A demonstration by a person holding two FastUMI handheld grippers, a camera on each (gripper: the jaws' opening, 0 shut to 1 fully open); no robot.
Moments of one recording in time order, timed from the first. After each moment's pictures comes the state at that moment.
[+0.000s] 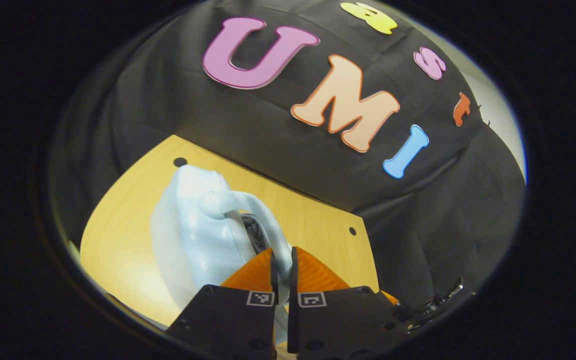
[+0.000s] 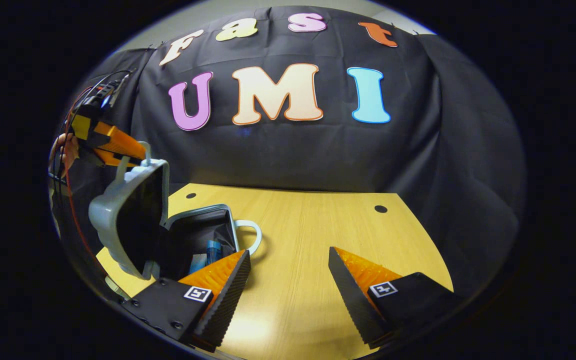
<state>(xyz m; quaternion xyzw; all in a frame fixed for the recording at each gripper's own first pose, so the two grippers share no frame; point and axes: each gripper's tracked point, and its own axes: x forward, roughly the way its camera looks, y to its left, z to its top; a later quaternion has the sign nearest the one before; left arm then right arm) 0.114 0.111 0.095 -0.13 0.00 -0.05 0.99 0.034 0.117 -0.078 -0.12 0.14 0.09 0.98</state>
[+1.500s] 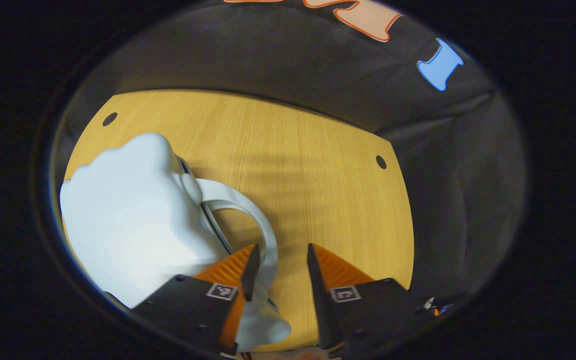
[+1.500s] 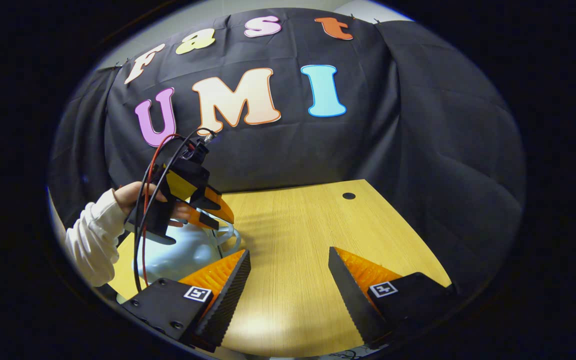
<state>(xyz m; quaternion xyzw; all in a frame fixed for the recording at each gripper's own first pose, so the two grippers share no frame) 0.286 0.027 -0.018 -0.05 0.22 -0.02 0.97 0.007 0.064 -0.057 -0.05 0.13 0.02 0.99</state>
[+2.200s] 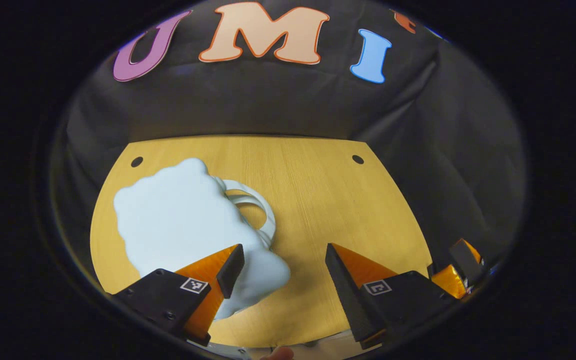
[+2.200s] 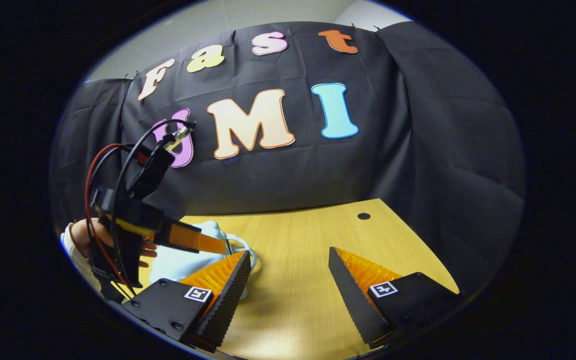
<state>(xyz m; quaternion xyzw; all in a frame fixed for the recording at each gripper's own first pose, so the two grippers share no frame) 0.159 0.015 -0.026 0.08 0.10 -0.01 0.99 0.009 0.079 -0.028 -0.03 0.08 0.07 0.99</state>
